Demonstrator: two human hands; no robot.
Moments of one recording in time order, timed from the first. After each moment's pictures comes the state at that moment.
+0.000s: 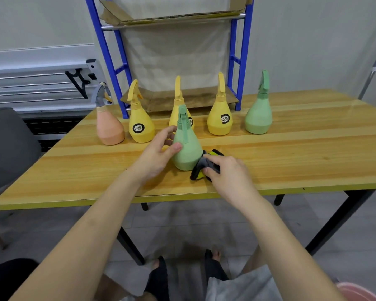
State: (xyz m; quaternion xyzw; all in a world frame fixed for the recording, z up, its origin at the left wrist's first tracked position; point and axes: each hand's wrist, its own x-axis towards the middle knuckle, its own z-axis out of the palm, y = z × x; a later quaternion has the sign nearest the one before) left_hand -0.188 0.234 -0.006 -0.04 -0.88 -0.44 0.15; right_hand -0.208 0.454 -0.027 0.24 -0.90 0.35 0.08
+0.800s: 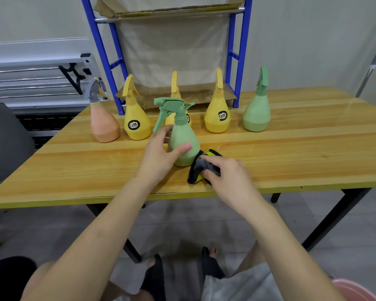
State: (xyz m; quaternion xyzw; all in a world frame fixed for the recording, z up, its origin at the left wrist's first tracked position) left_hand -0.195 0.254 -0.023 0.04 -0.87 -0.43 0.25; right_hand -0.200 0.464 -0.028 0.27 -0.88 0.38 0.08
